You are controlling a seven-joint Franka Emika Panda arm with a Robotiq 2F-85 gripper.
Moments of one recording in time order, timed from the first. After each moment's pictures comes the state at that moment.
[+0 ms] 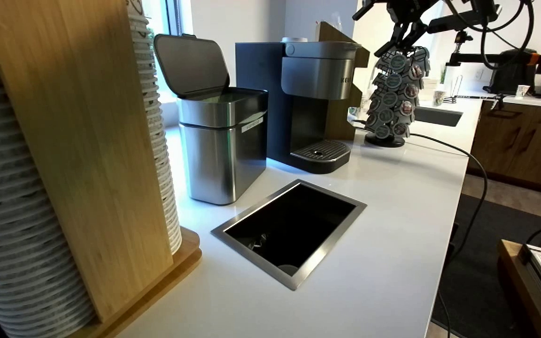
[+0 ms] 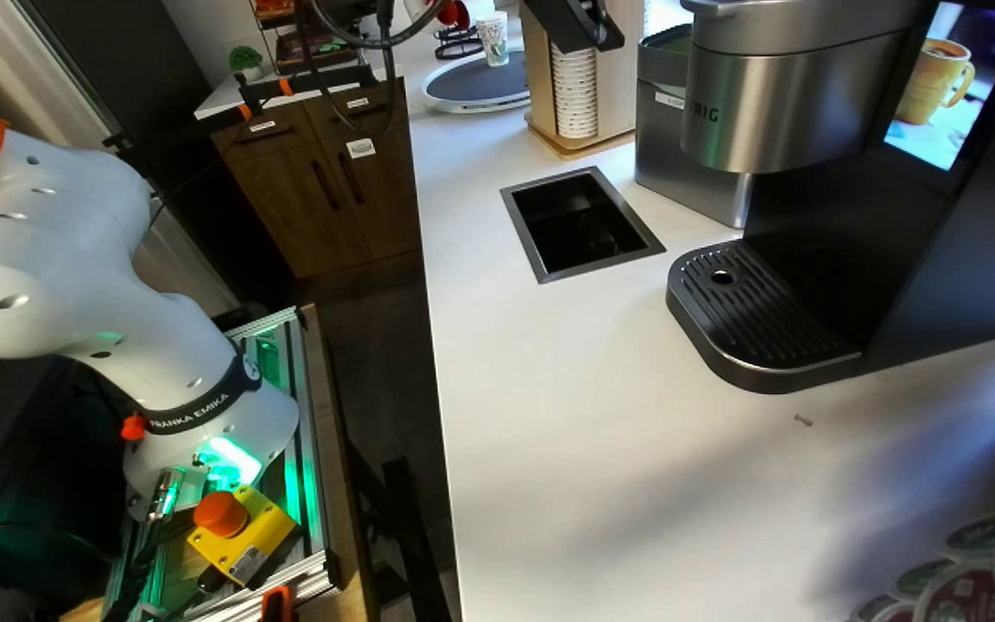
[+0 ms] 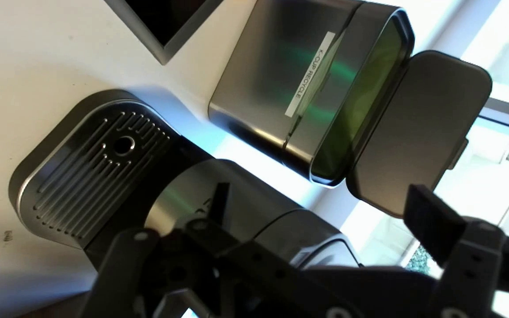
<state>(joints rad) -0.10 -0.50 -0.27 -2.39 0.63 2.43 0.12</state>
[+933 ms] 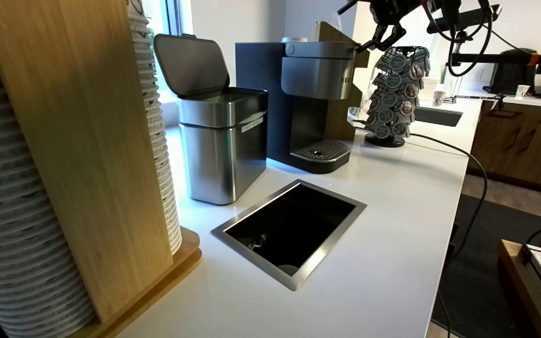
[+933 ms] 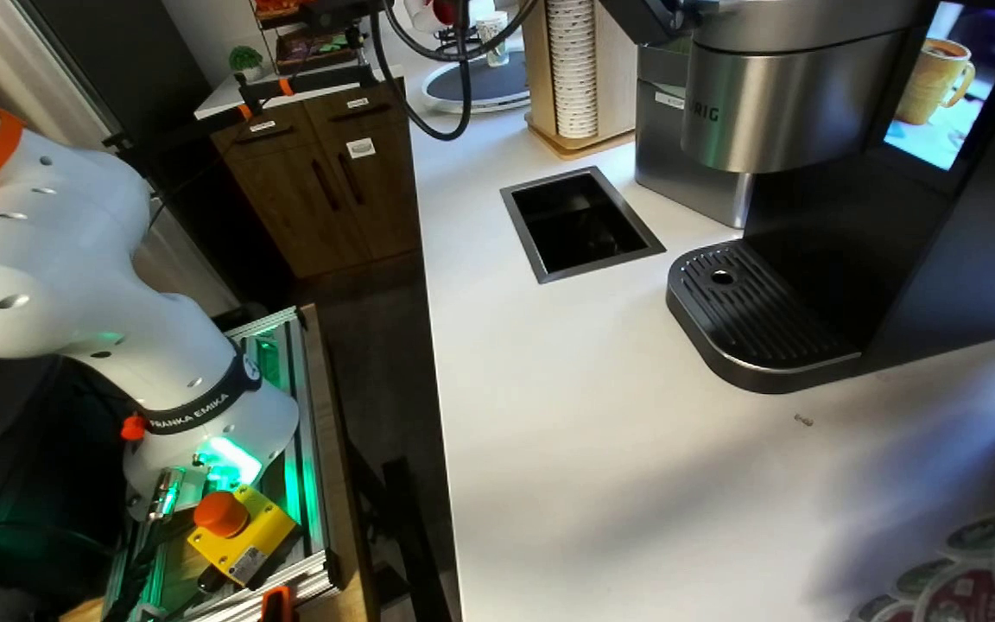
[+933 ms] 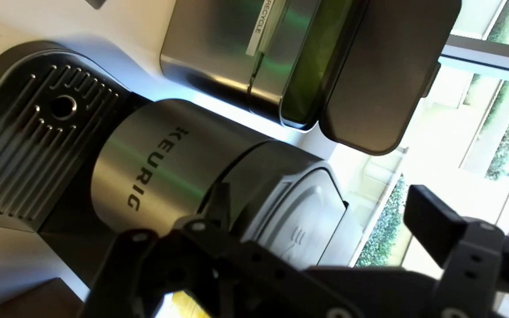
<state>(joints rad) -0.10 -0.38 -0.29 -2.31 0.90 2.52 -0.04</state>
